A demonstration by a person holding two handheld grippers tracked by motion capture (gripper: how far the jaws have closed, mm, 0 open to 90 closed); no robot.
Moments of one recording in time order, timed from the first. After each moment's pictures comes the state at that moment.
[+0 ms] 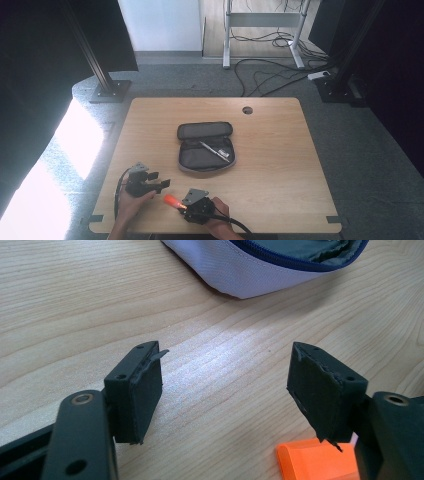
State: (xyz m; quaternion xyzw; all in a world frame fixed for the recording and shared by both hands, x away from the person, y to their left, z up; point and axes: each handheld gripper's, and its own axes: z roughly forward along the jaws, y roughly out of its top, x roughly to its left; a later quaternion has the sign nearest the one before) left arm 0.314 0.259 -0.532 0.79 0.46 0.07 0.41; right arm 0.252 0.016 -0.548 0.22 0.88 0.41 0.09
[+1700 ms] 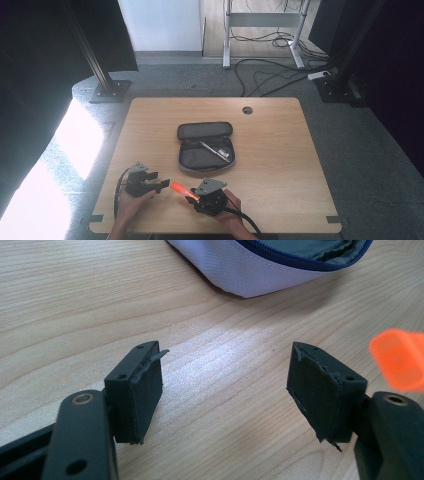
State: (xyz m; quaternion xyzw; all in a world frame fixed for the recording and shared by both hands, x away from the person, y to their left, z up) left arm 0.315 0.260 -0.533 0.78 0.46 0.07 0.41; right arm 0.262 -0.021 -0.509 0.25 0.85 0.46 0.11
